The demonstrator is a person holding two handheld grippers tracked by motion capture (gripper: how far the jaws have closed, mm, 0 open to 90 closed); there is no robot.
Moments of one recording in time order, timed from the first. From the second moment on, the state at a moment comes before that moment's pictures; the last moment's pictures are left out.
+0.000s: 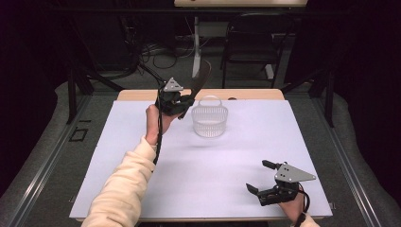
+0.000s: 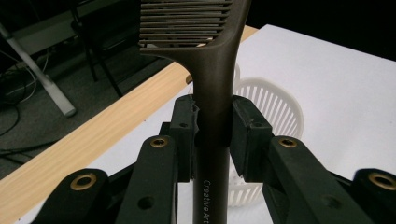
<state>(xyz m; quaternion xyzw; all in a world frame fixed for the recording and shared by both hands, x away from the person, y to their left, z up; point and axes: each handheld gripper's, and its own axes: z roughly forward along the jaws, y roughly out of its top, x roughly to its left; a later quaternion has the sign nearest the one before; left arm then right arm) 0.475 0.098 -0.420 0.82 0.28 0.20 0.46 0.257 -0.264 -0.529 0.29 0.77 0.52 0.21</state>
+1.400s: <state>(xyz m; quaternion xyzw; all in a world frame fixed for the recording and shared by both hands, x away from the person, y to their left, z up) 0.483 0.066 -0.420 0.80 0.27 0.21 0.49 0.257 -0.264 -0.530 0.29 0.77 0.53 0.21</state>
